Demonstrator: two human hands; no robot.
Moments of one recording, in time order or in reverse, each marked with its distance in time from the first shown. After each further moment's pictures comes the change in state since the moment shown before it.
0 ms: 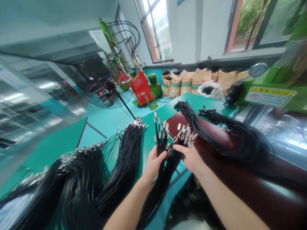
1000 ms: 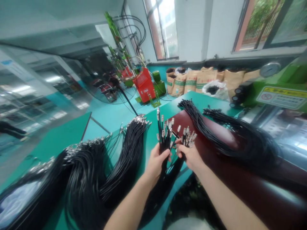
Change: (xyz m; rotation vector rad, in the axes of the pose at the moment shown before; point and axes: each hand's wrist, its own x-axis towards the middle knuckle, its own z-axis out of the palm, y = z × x) left_hand -0.010 0.015 0.004 -0.115 -0.042 -0.045; right_hand 0.008 0.020 -0.007 -0.286 -0.020 -0.066
